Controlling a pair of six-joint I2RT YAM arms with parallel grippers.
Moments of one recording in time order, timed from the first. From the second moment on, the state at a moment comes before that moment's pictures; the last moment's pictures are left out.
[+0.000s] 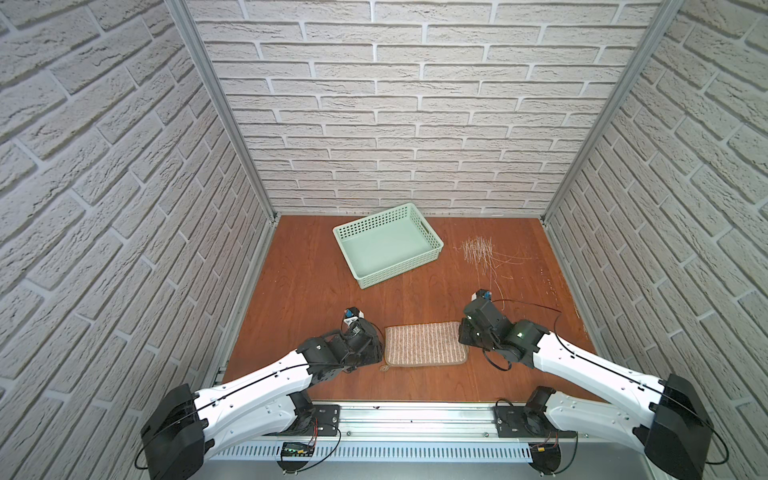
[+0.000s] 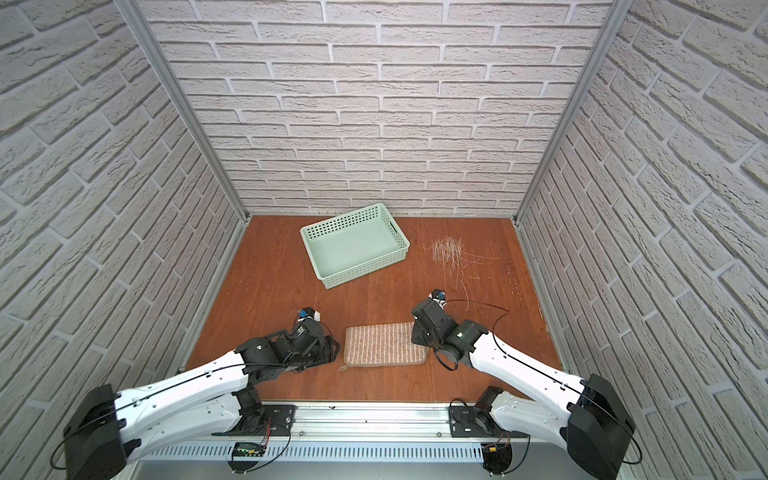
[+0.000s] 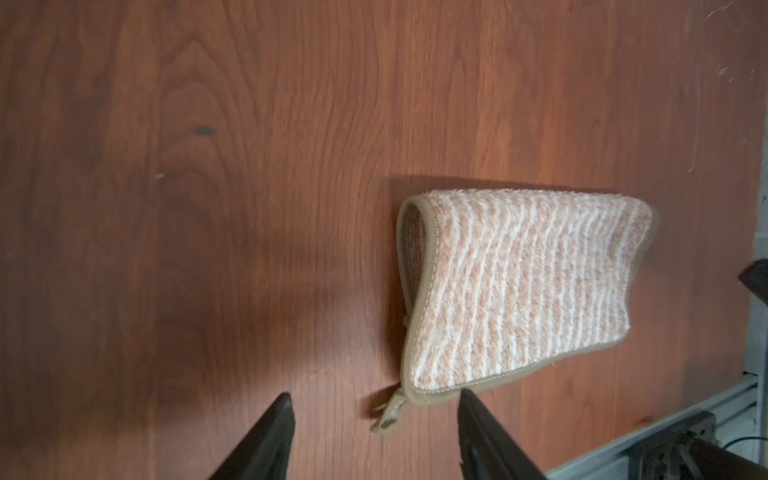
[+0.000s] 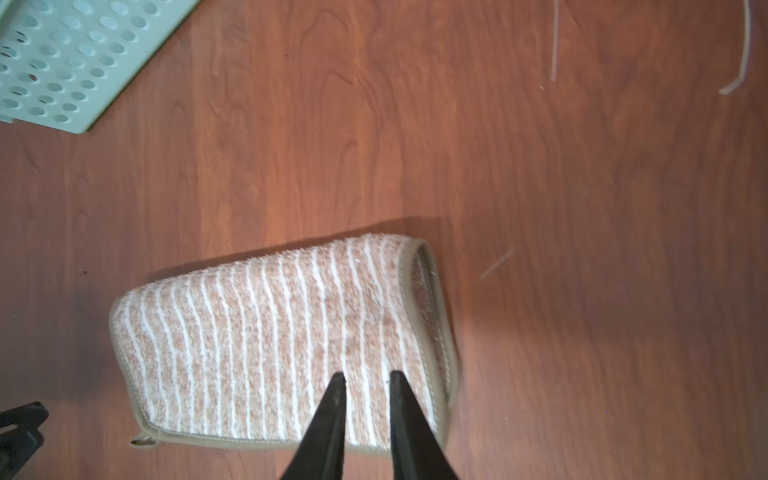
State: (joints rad) left arm -0.87 0.99 0.49 -0.51 -0.08 -0.99; right arm 0.81 1.03 0.61 -0.59 0.21 0.93
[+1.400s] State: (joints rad) left arm -0.87 1.25 0.51 -0.31 0.09 -0.91; right arm 0.81 0.97 0.35 -0.45 0.03 1.10
